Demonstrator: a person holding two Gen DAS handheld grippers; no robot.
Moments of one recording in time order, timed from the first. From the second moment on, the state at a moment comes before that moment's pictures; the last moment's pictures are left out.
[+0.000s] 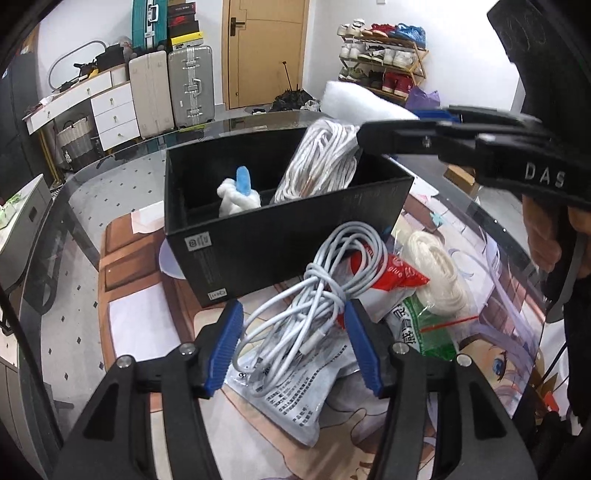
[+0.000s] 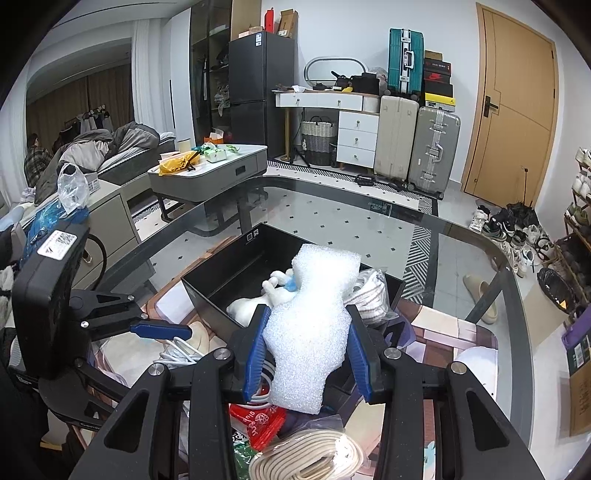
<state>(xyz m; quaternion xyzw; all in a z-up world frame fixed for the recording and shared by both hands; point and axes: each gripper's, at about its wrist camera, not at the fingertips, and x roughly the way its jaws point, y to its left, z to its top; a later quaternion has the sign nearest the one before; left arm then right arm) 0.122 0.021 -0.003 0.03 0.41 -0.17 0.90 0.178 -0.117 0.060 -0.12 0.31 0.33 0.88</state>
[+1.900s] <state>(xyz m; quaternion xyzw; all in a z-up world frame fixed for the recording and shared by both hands) 0.172 0.049 0.048 -0.07 0.30 -0.10 0.94 0.212 -0.100 0.059 -0.11 0.32 0.33 0.88</state>
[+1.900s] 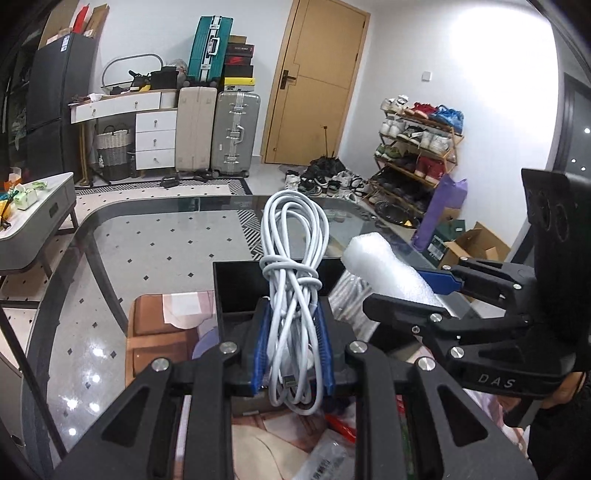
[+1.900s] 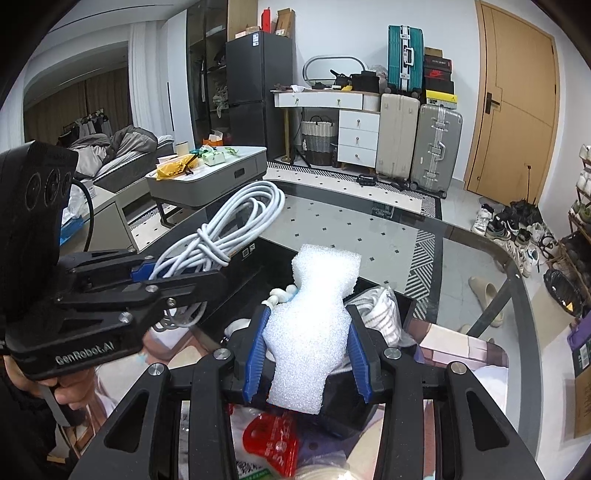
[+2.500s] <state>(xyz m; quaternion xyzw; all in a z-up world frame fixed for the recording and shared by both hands) 0.198 0.038 0.023 -0.03 0.34 -0.09 0.93 0.247 -0.074 0.031 -0.14 0.34 0.32 0.87</state>
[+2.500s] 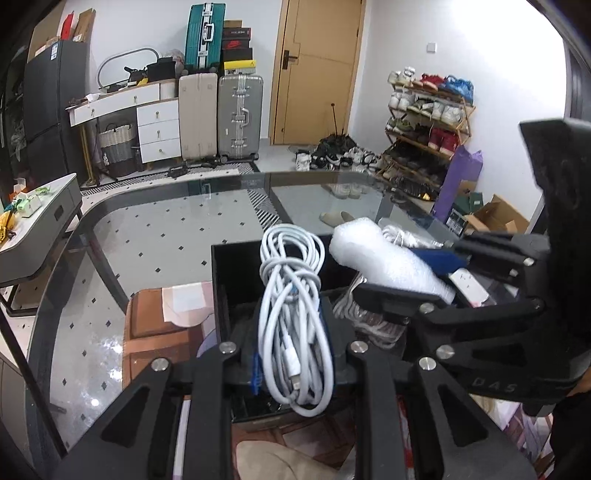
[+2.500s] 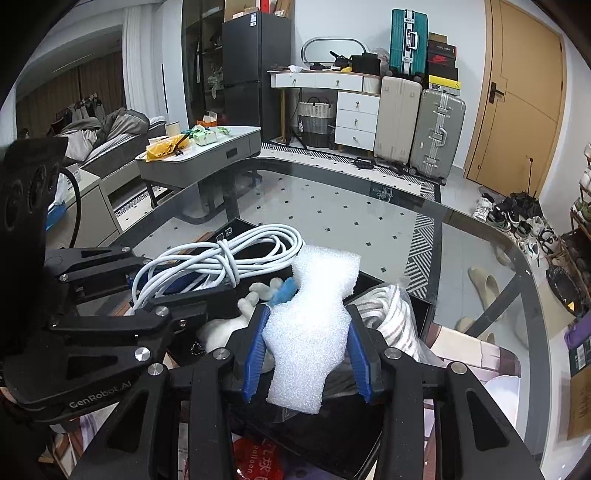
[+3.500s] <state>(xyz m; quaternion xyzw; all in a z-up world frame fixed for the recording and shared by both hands) 0.137 0.042 0.046 -0.04 0.31 -0.06 0.95 0.193 -0.172 0.074 -0.07 0.28 0.26 0.92</state>
